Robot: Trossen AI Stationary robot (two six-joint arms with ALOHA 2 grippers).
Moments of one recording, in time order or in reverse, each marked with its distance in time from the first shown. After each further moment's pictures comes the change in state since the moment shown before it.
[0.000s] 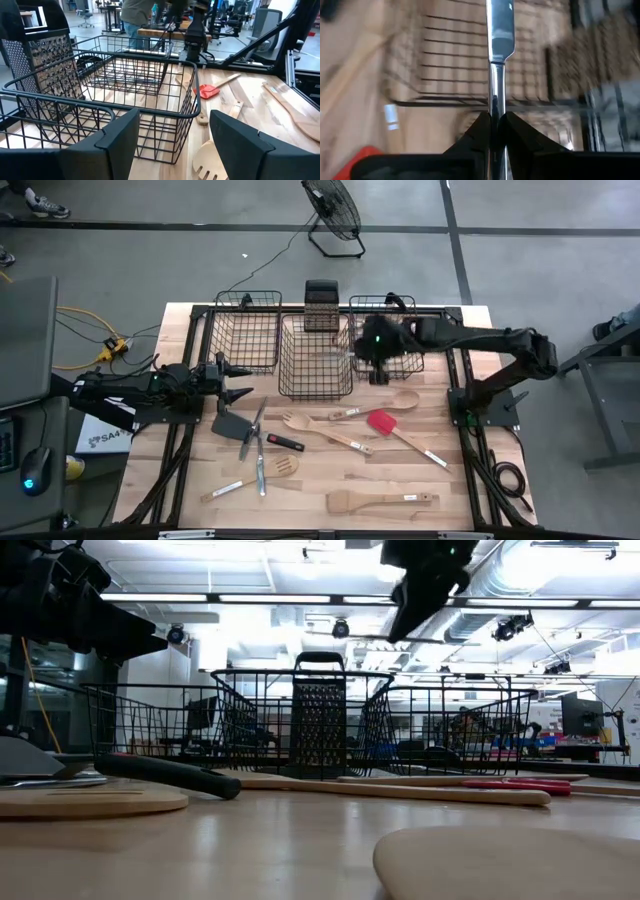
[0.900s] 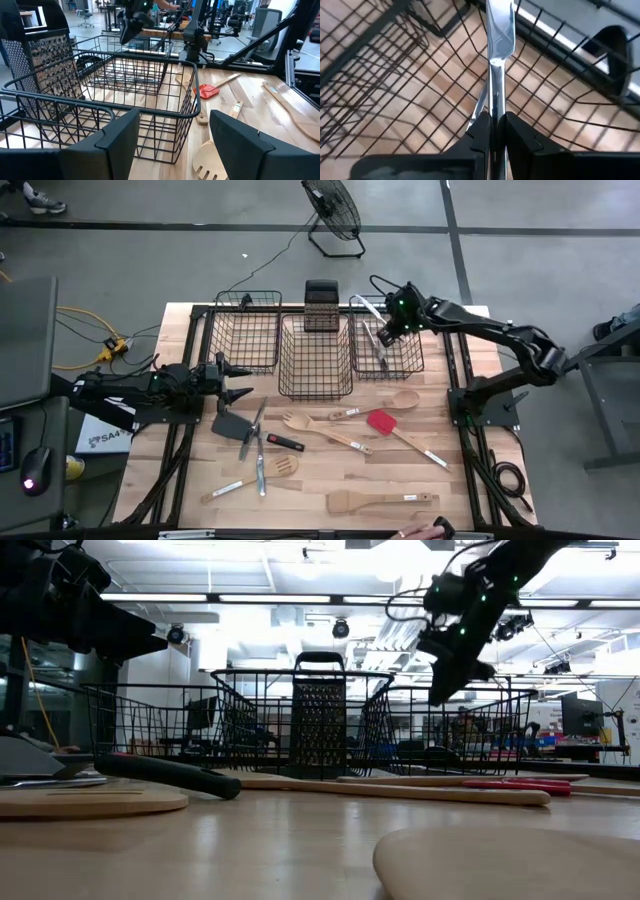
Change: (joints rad) left arm 0.000 0.000 0.000 0.000 0.000 0.000; right arm -0.472 -0.053 -0.336 0.257 -0.054 0.484
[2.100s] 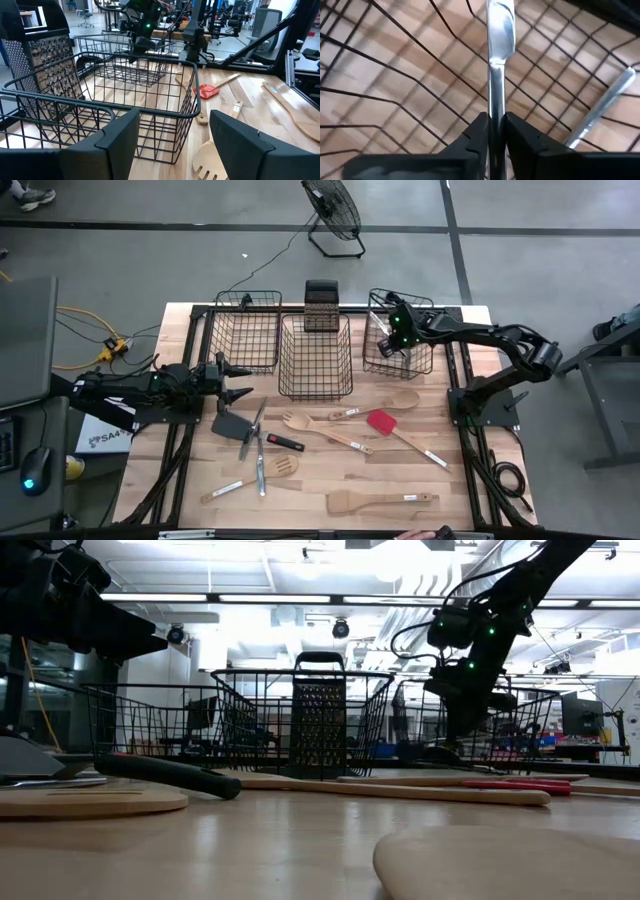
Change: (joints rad) left arm 0.000 0.000 0.000 0.000 0.000 0.000; right arm 0.017 0.044 -0.173 0.103 0.072 0.173
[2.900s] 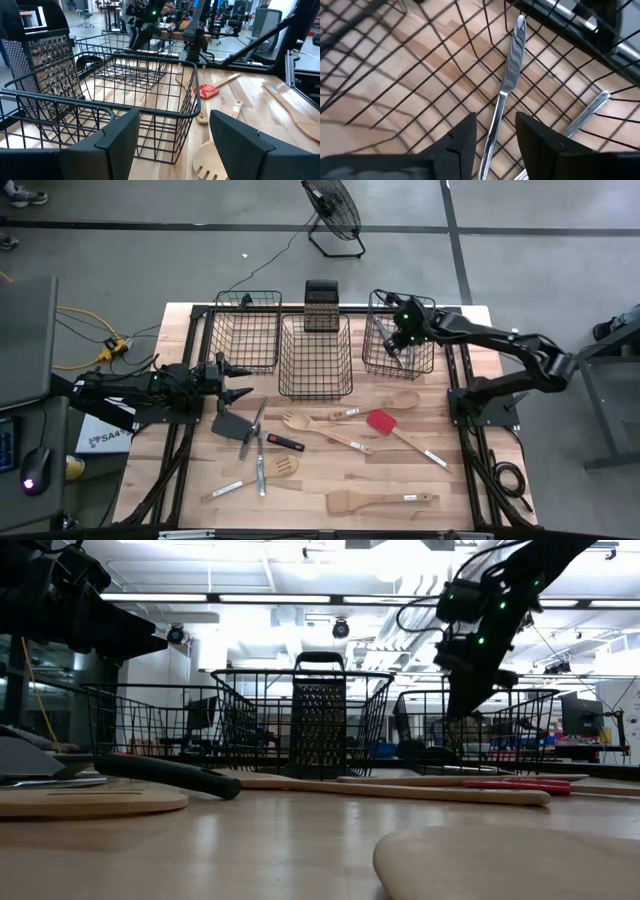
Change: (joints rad) left arm 0.000 0.000 0.000 0.000 0.000 0.000; right arm 0.028 -0.157 0.036 -0.123 0.011 -0.127
